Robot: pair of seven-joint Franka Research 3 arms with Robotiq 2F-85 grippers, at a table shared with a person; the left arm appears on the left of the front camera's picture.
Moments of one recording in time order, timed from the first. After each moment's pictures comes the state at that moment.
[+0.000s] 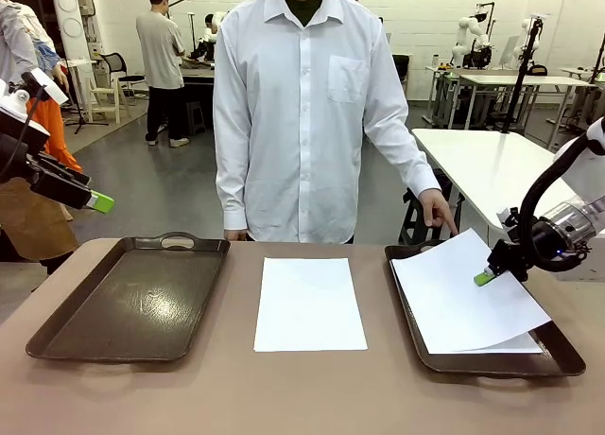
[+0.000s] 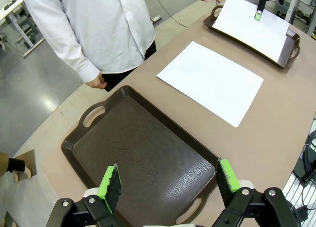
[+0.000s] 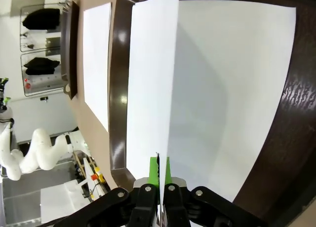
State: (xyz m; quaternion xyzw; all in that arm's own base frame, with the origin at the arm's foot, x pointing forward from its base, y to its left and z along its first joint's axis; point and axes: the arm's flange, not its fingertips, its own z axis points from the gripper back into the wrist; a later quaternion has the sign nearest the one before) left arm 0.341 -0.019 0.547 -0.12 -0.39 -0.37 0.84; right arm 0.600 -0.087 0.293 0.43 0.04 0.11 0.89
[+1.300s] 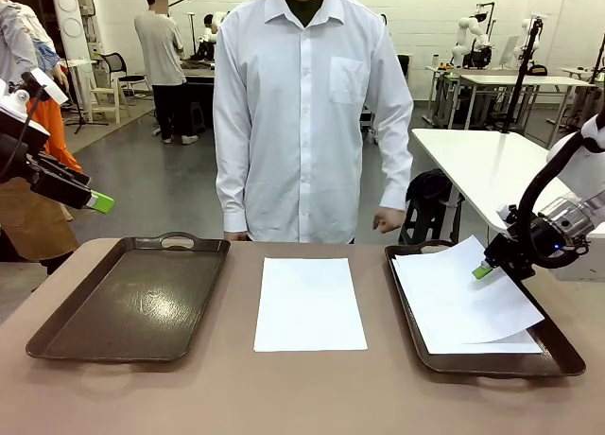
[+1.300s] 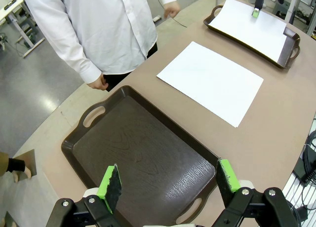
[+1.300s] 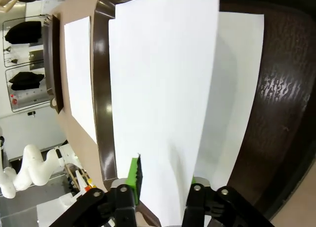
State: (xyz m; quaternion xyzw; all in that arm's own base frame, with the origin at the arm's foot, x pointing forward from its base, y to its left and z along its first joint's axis) left arm 0.341 -0.019 0.547 -0.12 -0.39 -0.37 0.84; right arm 0.608 -0.089 0.301 0.39 0.04 0.08 0.92
